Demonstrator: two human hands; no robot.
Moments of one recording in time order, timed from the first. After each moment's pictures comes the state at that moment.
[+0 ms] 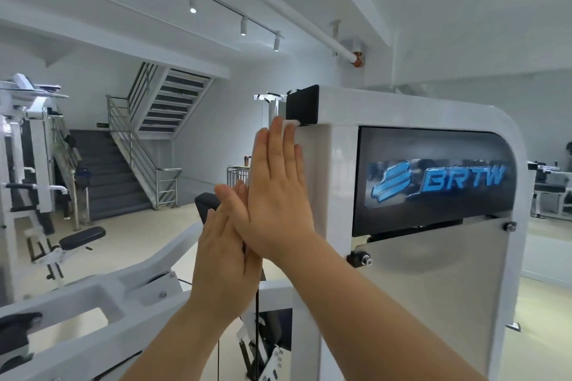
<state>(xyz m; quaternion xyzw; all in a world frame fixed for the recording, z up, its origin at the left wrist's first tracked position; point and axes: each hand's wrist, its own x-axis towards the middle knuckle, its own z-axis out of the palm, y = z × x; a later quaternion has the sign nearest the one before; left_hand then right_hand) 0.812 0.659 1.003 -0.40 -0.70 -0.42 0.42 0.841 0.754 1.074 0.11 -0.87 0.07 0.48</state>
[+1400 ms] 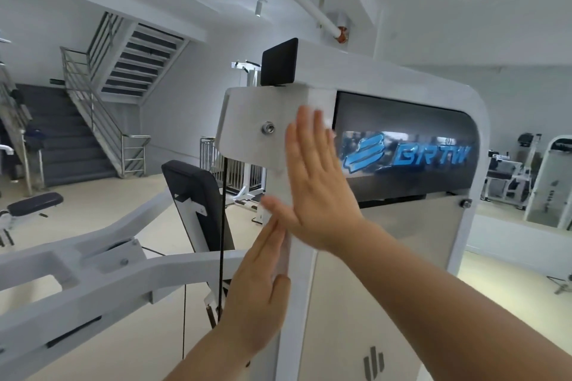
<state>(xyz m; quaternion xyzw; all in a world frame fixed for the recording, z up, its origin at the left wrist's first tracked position) 0.859 0.729 0.928 -0.42 -0.74 -0.49 0.21 0.872 0.860 1.051 0.11 -0.88 -0.16 0.44</state>
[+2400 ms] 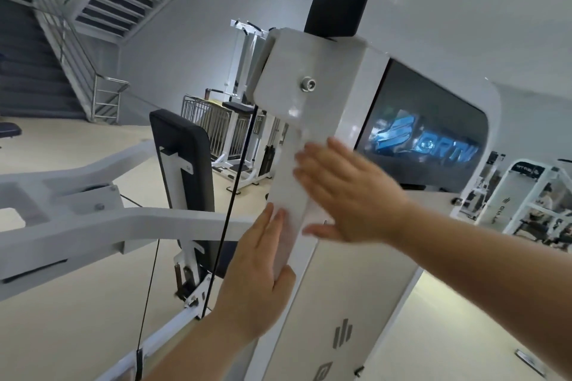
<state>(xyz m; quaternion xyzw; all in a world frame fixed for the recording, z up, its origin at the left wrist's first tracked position) 0.850 0.727 0.870 -0.37 -0.76 -0.50 0.19 0.900 0.878 1.046 0.20 -0.81 -0.50 0.24</state>
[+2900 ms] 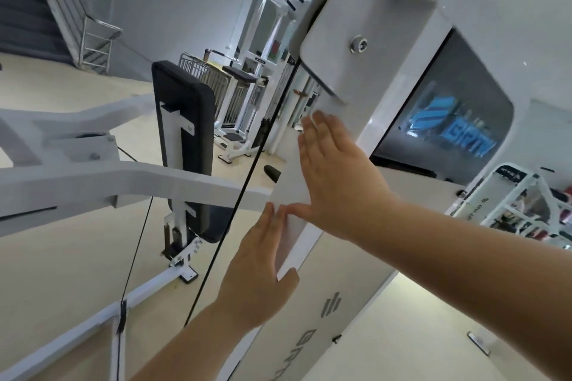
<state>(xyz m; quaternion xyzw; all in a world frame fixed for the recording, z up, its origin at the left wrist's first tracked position) 0.845 0.735 0.808 -0.36 -0.78 -0.50 0.12 0.887 0.805 1.019 0.01 -0.82 -0.56 0.09</state>
